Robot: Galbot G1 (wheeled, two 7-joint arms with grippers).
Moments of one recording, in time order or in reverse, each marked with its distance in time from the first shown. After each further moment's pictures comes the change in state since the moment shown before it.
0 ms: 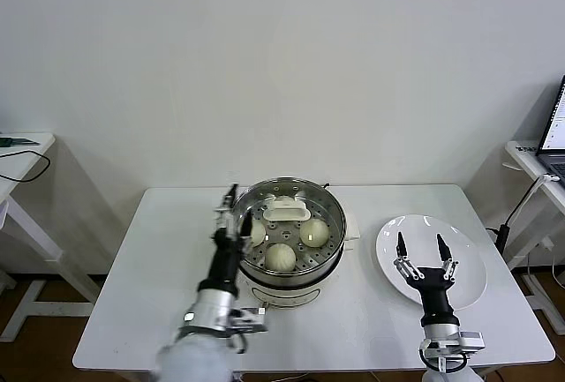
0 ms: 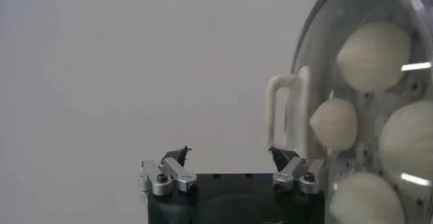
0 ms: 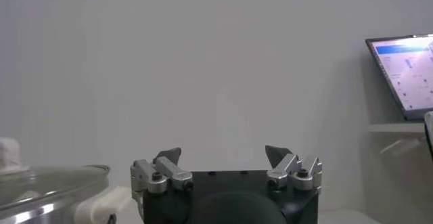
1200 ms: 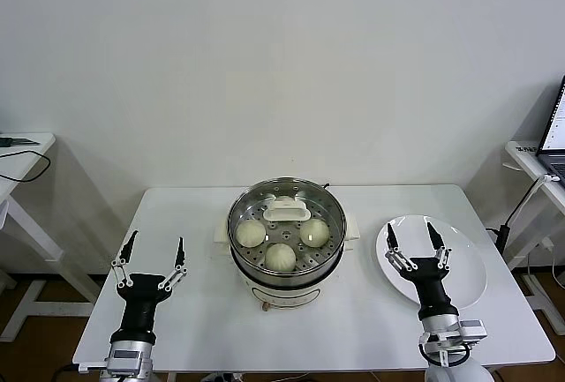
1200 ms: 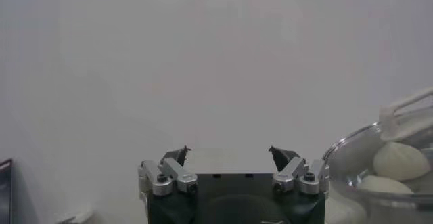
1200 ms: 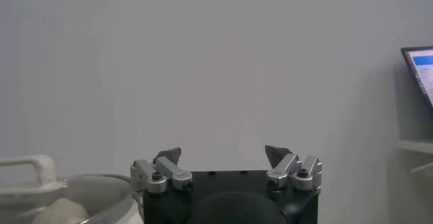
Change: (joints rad) left arm 0.400 -0.209 -0.533 0.005 -0.974 -0.600 -0.148; right arm -0.015 -0.011 -0.004 0.134 -0.016 -0.144 -0.025
